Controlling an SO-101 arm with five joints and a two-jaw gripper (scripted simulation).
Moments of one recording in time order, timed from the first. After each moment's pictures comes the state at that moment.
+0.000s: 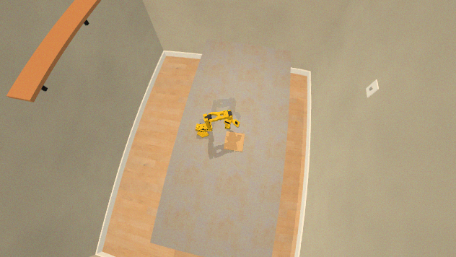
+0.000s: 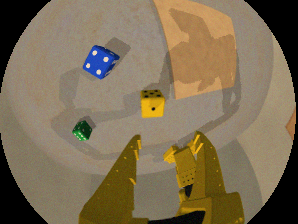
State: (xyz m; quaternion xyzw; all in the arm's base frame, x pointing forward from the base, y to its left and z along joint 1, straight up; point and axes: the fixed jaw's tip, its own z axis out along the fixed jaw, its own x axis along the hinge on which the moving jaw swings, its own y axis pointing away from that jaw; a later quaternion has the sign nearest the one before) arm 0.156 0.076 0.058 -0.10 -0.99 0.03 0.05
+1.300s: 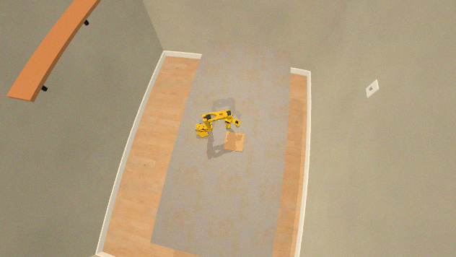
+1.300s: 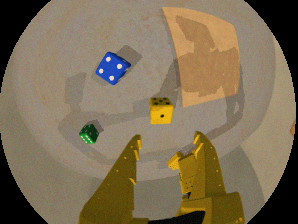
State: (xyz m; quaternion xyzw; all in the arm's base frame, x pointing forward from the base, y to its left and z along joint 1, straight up) arm 0.163 0.083 0.057 -0.09 -1.00 0.00 0.00
